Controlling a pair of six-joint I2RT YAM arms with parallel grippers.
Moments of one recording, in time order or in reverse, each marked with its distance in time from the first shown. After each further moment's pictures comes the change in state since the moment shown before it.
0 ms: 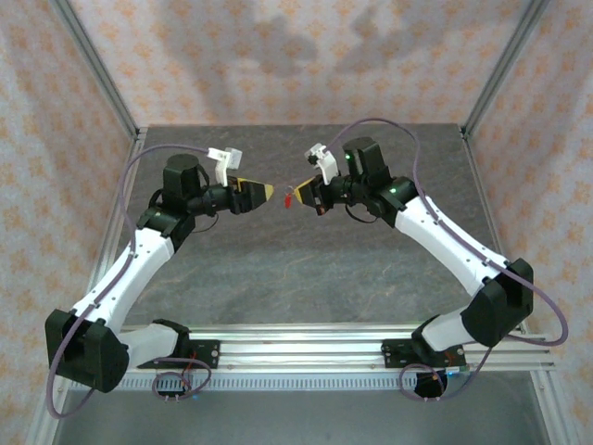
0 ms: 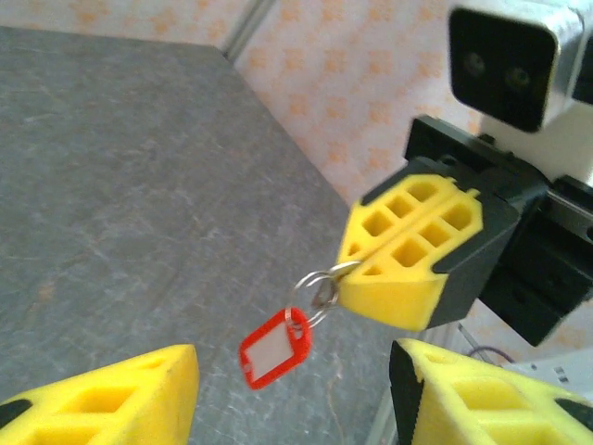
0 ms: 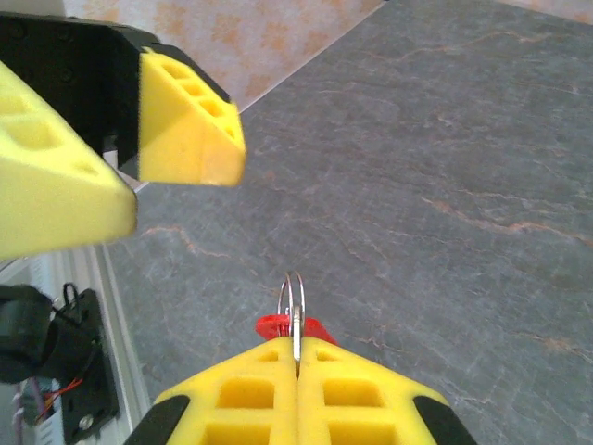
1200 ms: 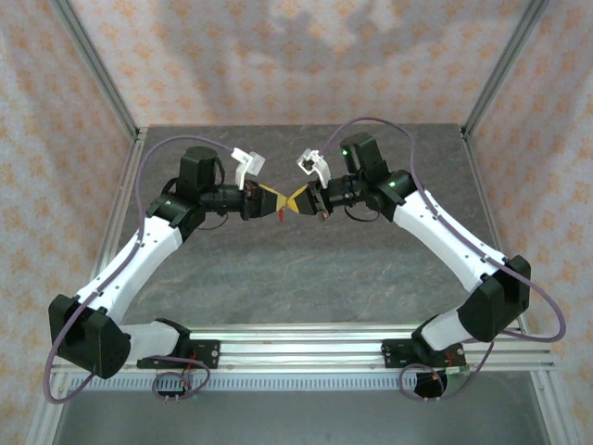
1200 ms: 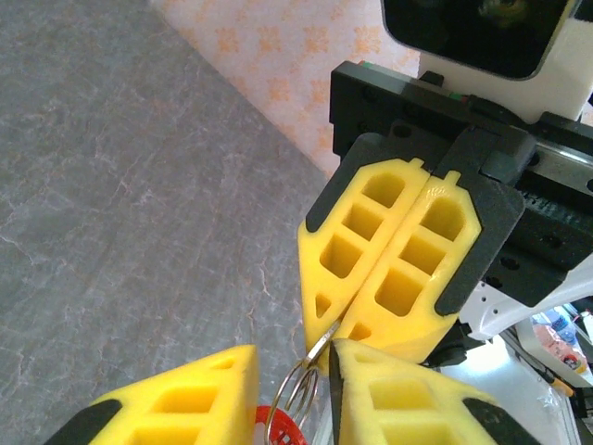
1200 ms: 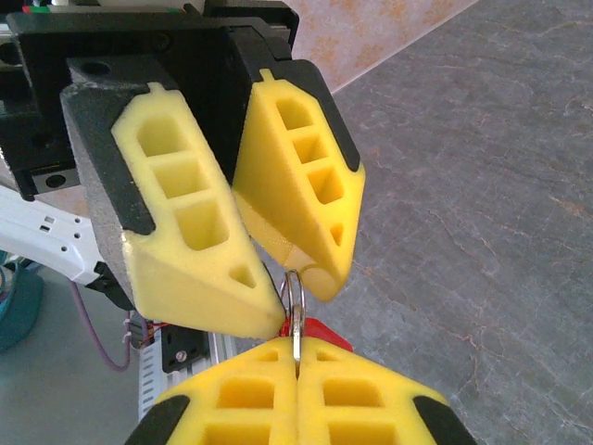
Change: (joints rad) left arm -0.058 0.064 0.091 -0.135 0.109 0.131; right arm 0.000 0.018 0.039 -0.093 -0.203 -0.061
